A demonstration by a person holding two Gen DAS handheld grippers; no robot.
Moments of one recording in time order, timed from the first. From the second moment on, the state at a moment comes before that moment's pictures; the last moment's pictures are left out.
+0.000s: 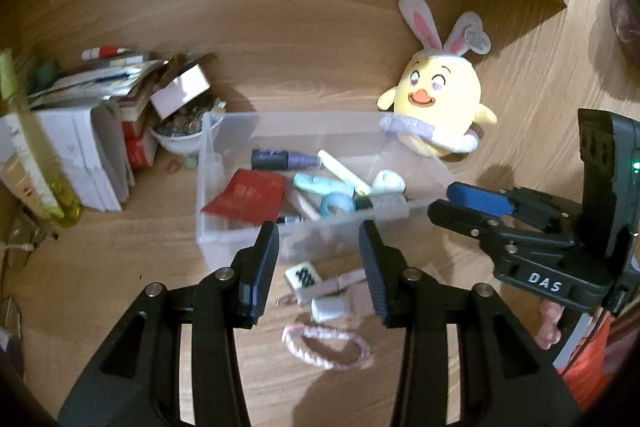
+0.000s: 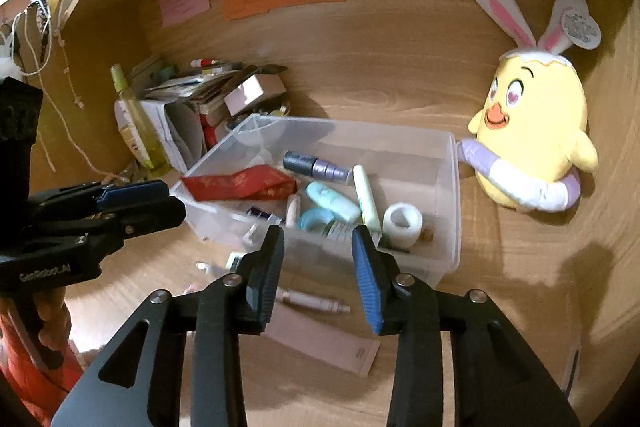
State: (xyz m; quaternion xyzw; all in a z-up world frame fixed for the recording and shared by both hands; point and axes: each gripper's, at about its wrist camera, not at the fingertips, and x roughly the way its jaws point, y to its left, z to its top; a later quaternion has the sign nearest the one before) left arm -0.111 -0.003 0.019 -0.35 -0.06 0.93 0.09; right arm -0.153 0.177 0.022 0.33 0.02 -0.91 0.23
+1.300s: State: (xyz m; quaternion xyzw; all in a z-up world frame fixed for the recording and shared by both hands) left arm -0.106 0.006 -0.073 -0.45 -0.03 0.89 0.07; right arm -0.150 0.163 -0.050 0.43 0.08 -0.87 0.25
